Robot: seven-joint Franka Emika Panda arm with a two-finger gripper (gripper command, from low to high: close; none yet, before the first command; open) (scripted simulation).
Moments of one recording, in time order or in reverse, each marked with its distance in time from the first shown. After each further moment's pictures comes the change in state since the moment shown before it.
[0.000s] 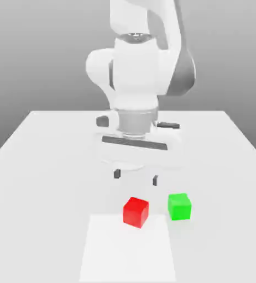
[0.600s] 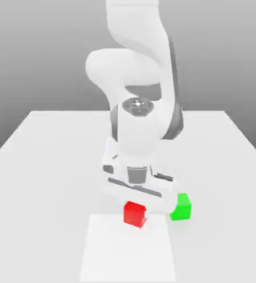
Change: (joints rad) arm 0.058 0.203 -0.078 0.006 -0.084 0.170 0.076
